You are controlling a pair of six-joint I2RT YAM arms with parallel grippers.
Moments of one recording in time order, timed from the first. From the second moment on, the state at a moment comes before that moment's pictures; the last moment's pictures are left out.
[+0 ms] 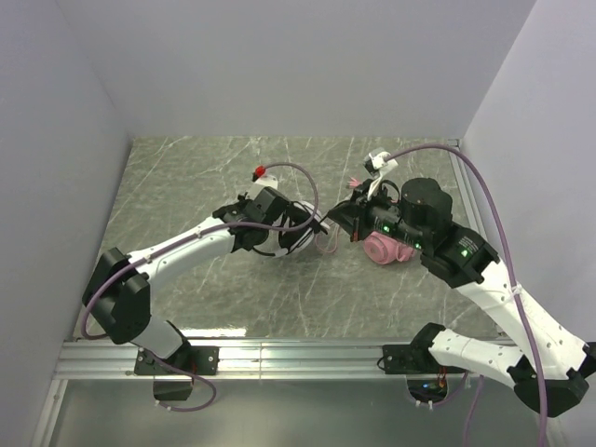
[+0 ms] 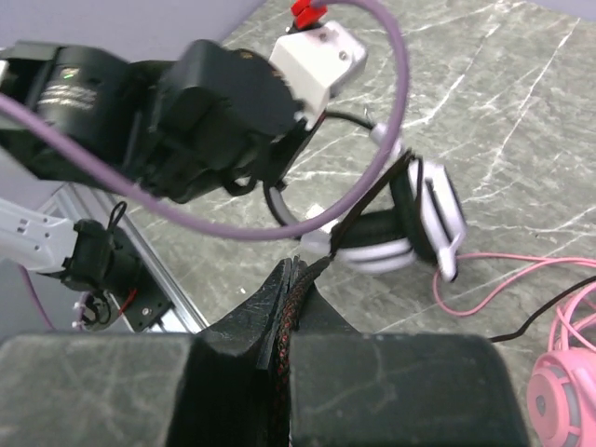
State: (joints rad) left arm -0.75 1.52 1.15 -0.59 -0.76 -0.35; right arm 0.75 0.96 1.22 -0.51 -0.14 0.27
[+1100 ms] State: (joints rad) left arm -0.80 1.35 1.02 -0.39 -0.36 -0.07; right arm 0.54 1.16 1.44 -0.57 -0.30 0.29
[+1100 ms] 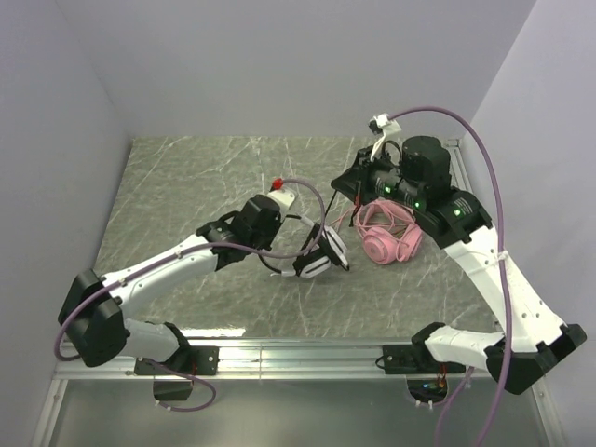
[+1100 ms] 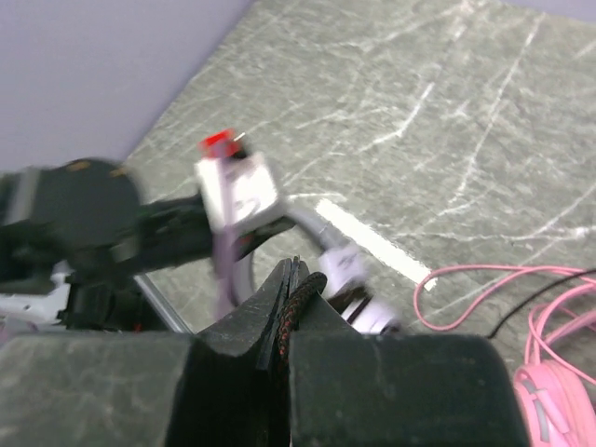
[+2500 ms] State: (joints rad) left arm -0.49 1.29 1.03 -0.30 0.50 -0.35; right arm 0.26 1.14 0.97 -0.19 -0.47 0.43
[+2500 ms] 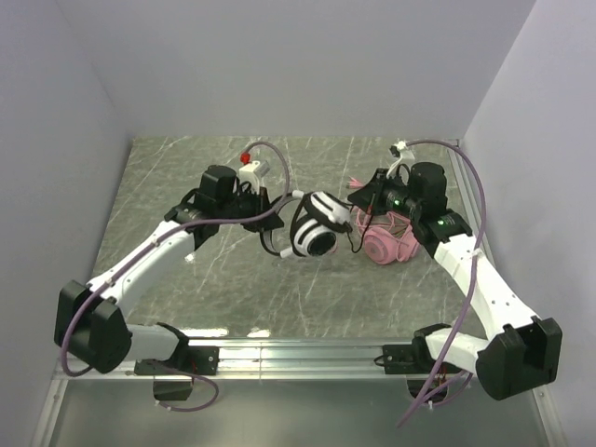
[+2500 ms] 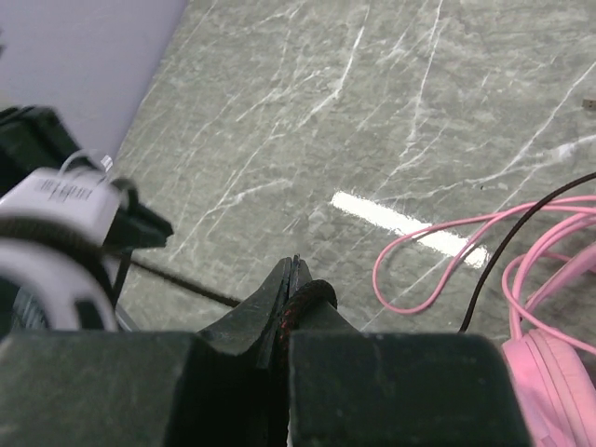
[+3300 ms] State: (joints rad) left arm -0.31 1.51 1.11 -0.35 0.73 -0.60; right arm 0.25 1.05 0.86 -0.10 -0.51 0.41
